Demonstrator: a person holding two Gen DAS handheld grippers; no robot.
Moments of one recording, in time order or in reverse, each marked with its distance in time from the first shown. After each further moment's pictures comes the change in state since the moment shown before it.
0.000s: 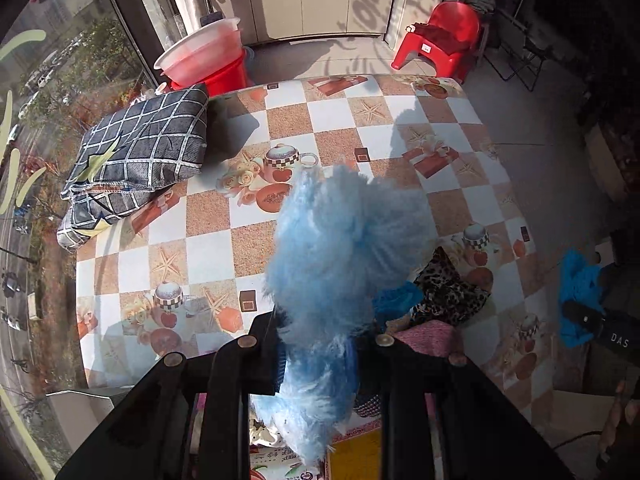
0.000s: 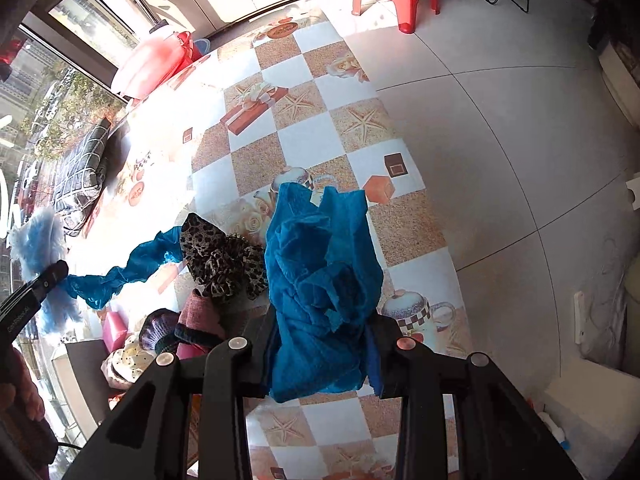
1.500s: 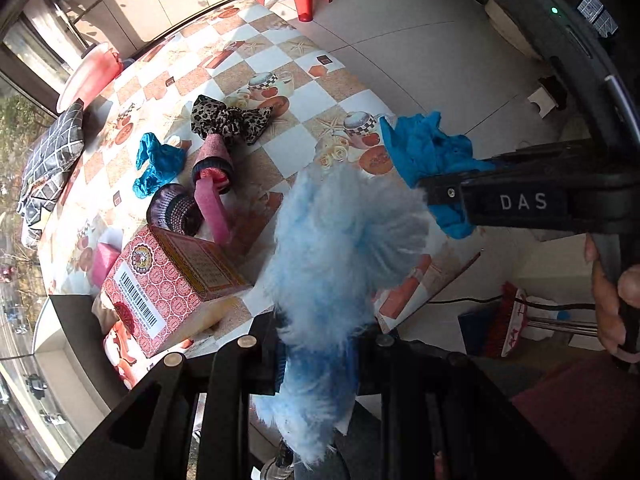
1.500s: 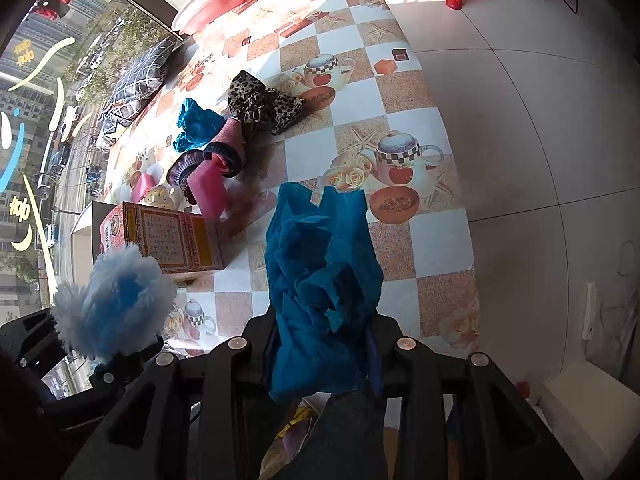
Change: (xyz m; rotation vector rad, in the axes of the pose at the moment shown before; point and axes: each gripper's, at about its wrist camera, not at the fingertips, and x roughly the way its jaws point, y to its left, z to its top) left arm -0.087 -0.189 -0.203 0.409 0.165 -0.101; right arm -0.049 -0.037 -0.149 -0.152 0.118 0.134
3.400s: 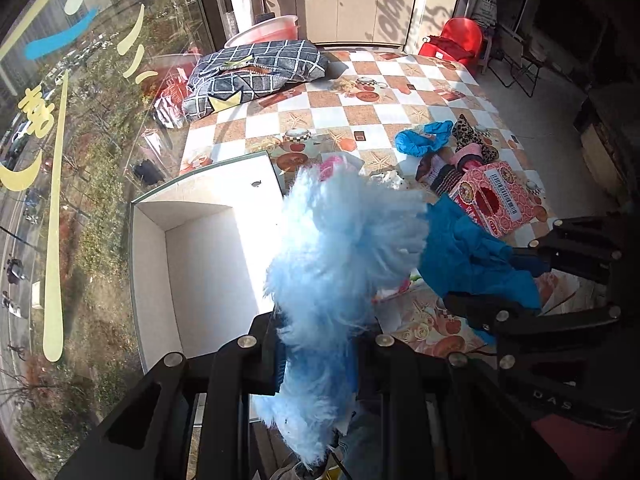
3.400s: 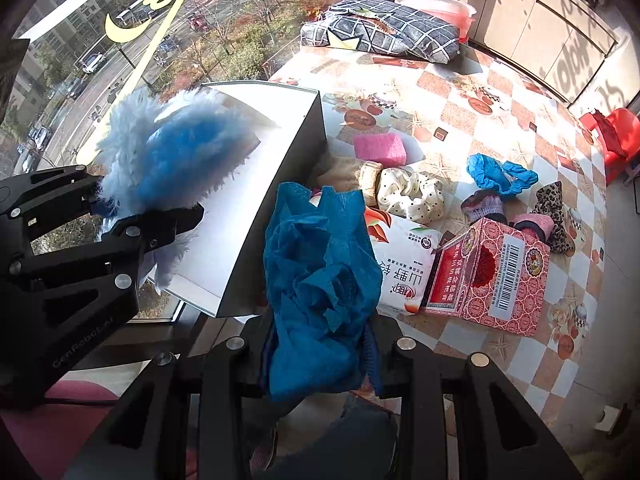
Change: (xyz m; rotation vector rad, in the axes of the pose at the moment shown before) left arm -0.053 0.260 -0.205 -0.448 -0.227 0.137; right arm 0.070 0.368 -0.073 -0.667 -0.041 -0.077
